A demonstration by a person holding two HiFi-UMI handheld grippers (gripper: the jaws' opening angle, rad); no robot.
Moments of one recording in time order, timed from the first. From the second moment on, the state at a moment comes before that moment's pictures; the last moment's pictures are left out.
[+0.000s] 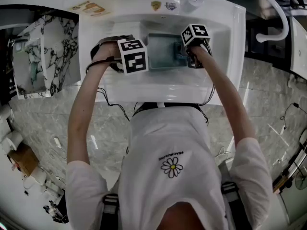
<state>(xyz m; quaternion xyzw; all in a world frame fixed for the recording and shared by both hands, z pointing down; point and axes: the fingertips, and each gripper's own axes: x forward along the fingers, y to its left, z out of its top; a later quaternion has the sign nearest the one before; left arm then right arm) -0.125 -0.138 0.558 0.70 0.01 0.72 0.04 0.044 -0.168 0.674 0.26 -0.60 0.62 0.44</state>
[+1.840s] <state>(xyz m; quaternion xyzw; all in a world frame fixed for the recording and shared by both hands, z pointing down) -0.123 -0.136 0.559 0.70 0.01 0.72 0.04 0.004 -0.155 0.616 0.21 -0.65 0.63 0.37</state>
